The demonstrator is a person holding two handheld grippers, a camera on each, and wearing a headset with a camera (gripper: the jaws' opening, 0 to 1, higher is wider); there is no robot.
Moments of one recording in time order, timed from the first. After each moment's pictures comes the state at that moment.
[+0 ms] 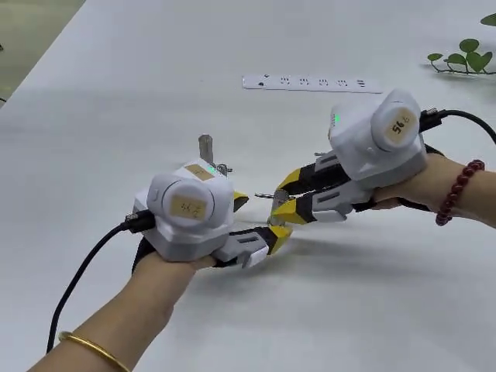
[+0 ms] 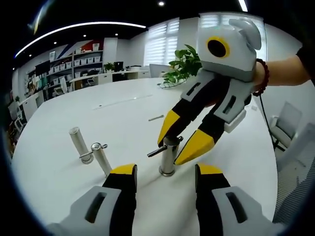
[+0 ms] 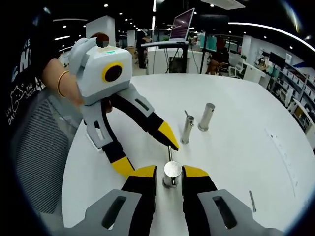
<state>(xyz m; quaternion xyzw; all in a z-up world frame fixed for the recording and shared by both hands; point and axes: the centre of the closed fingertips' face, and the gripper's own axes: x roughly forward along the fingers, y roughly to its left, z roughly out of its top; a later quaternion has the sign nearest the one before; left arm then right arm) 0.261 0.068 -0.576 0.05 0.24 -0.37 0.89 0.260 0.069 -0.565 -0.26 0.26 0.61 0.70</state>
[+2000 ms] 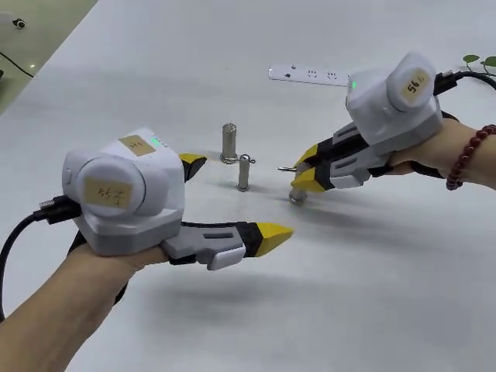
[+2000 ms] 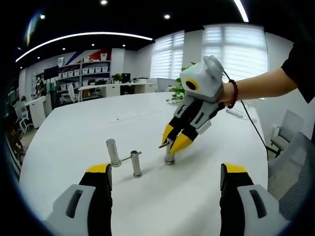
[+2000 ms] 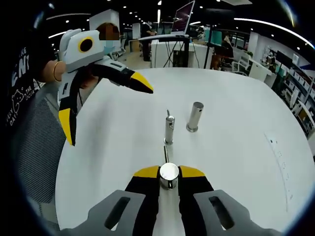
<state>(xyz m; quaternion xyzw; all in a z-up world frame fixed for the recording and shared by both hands) 0.245 0.120 -0.525 0.02 0.19 -0.35 0.92 0.295 0.070 -0.563 -0.29 0.28 0.62 0.67</state>
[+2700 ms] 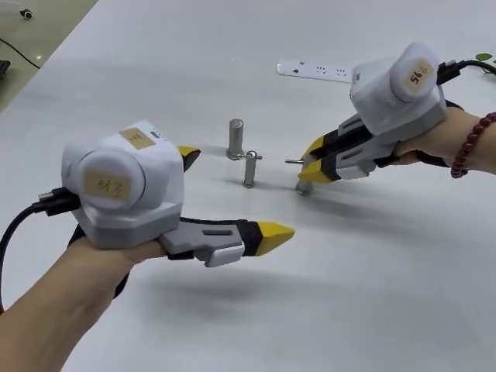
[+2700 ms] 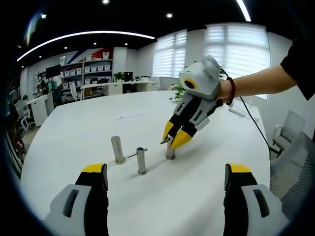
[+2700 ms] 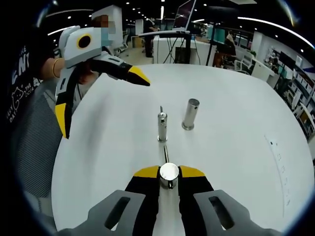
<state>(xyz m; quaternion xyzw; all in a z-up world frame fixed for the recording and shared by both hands) 0.250 0.131 -0.530 0.02 0.20 -0.34 0.92 0.307 0.071 -0.570 -0.30 0.29 0.62 0.66</state>
